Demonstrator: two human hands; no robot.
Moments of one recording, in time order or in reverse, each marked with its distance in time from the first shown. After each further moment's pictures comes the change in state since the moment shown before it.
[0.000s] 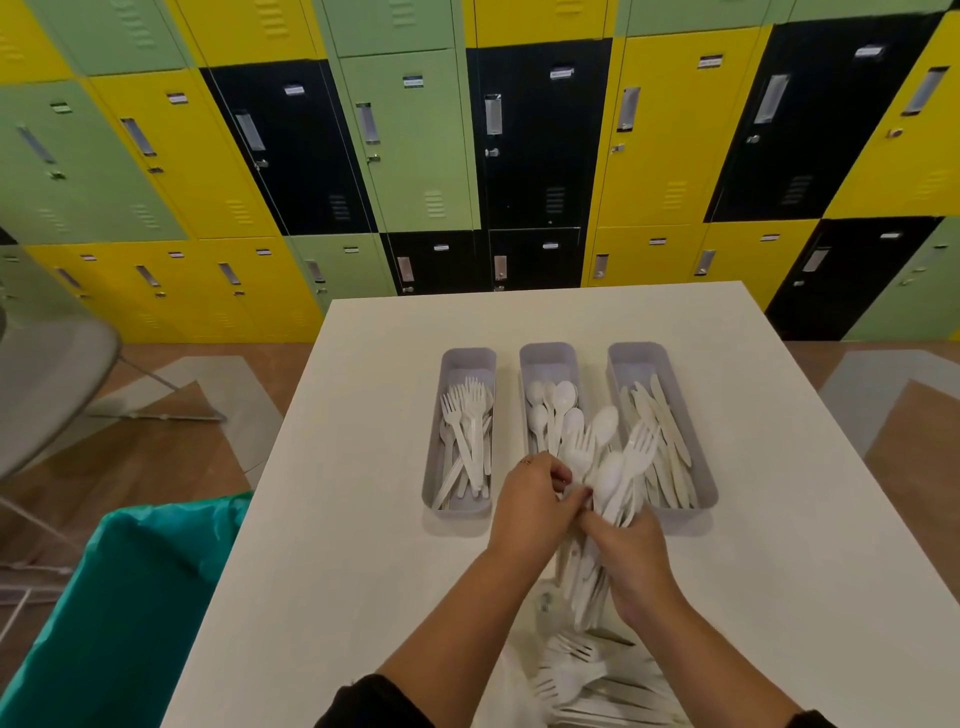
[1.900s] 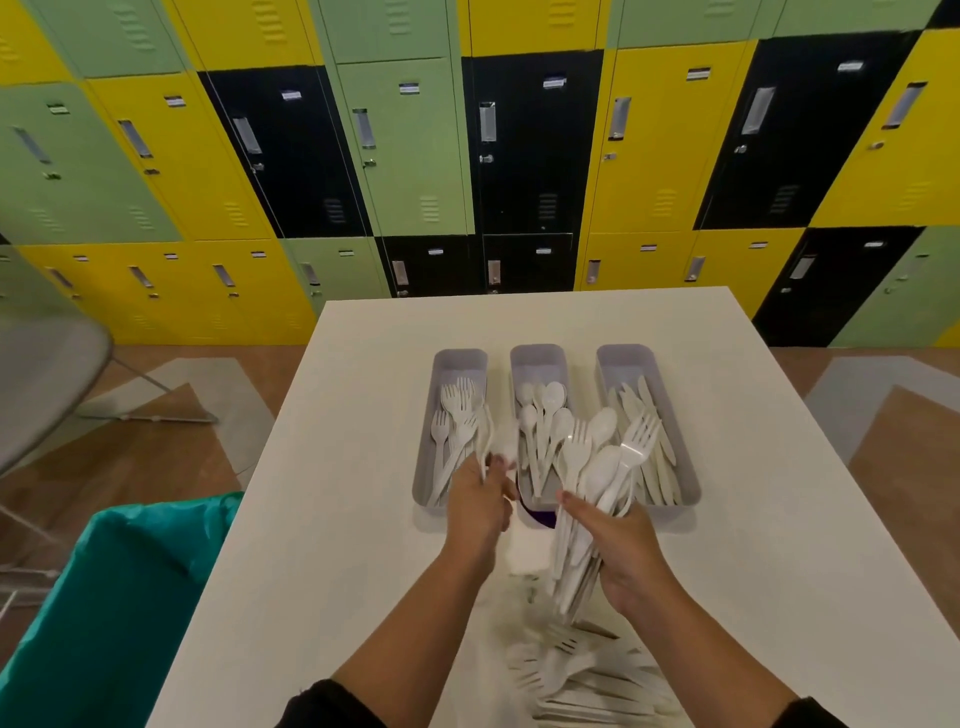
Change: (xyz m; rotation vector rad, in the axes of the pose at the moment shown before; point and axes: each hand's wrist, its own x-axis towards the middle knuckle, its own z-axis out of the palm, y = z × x) left_hand -0.011 -0.010 -0.020 -0.687 0.127 -0.426; right_hand -0.008 -0.014 -0.006 0.179 -0.080 0.112
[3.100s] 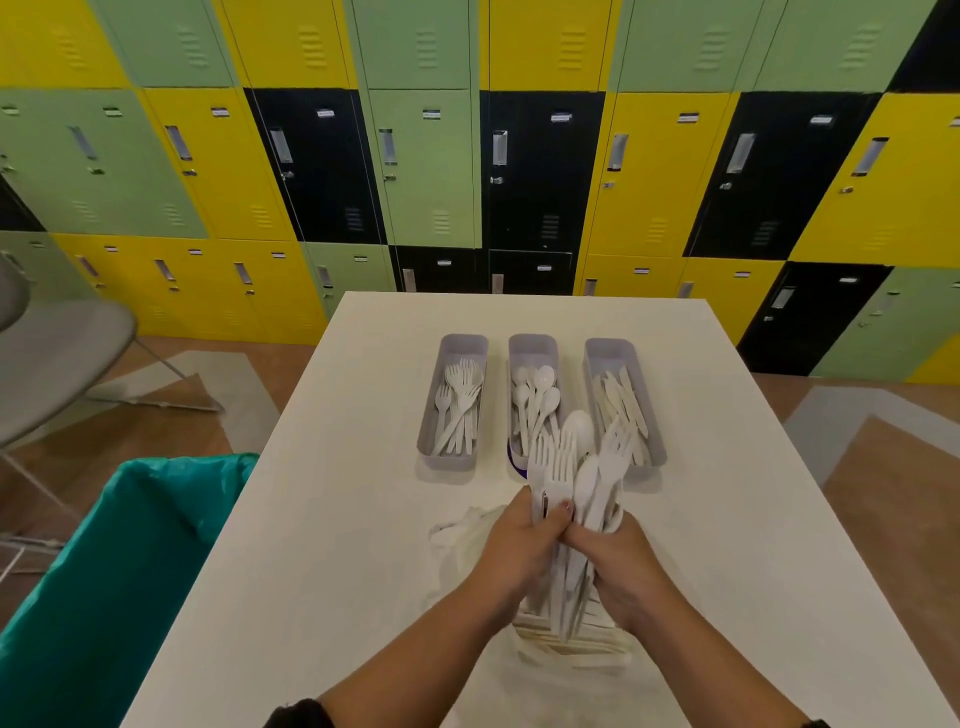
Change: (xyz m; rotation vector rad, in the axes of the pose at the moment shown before) left_hand -0.125 -0.025 0.004 0.144 -0.312 0.120; right_hand -0.082 0.019 -0.034 -0.151 -0.223 -0.103
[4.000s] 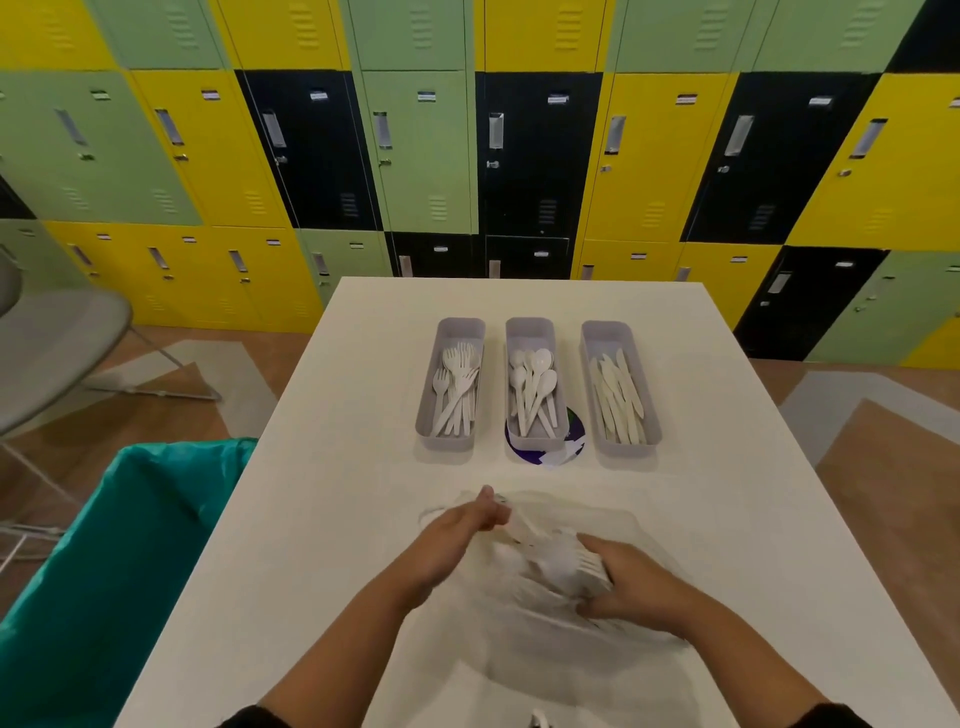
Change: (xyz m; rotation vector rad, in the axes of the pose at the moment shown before) left_hand -0.005 -0.040 -0.068 0.237 -0.137 -0.192; right_hand -0.003 0.023 -0.059 -1.115 -0.456 0.005
